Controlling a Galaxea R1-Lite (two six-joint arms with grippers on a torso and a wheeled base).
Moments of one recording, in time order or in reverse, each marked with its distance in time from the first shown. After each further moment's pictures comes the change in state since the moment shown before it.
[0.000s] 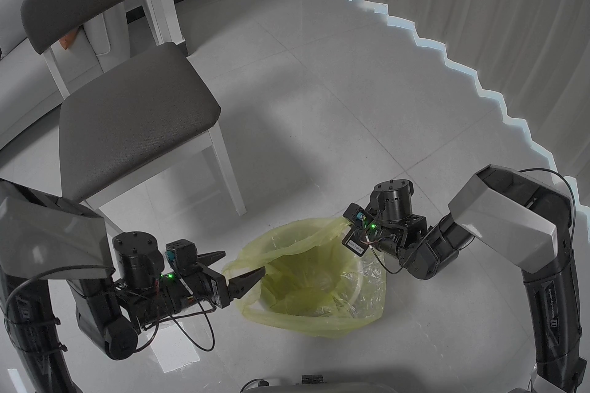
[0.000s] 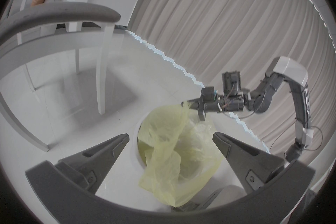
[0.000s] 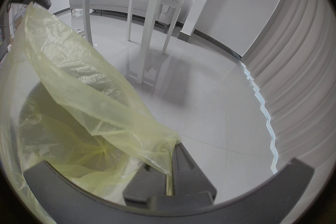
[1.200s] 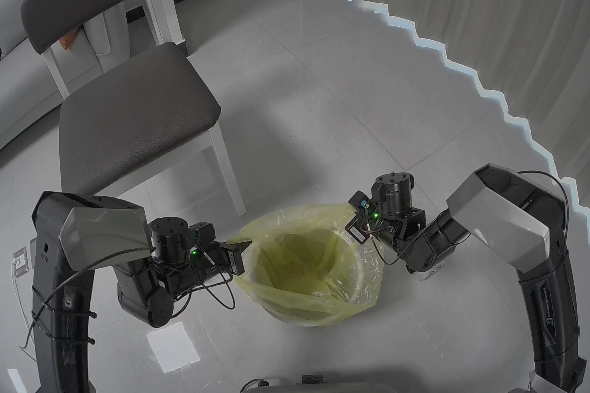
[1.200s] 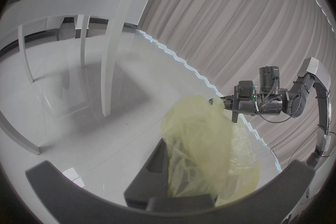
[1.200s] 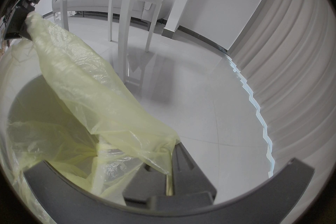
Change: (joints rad) left arm 0.069 0.276 -0.398 0.104 0.013 -0.043; right arm -0.026 0.038 -0.089 0.002 -0.087 0.067
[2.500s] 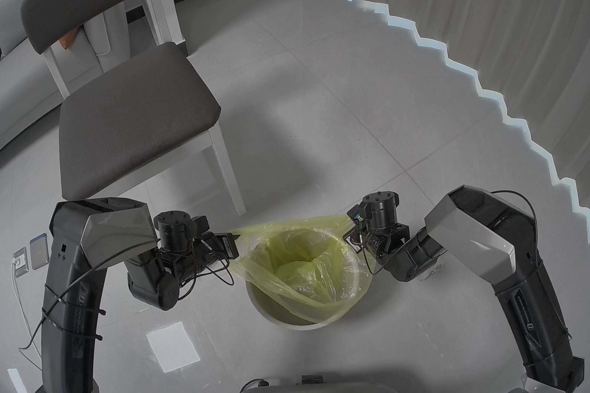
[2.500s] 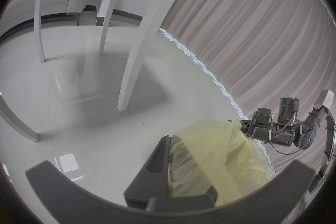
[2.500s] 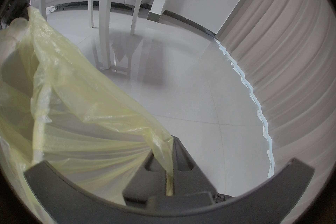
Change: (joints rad) left arm 0.075 0.134 -0.240 0.130 0.039 -0.121; right arm 0.000 0.172 -0.140 0.018 -0.156 0.100
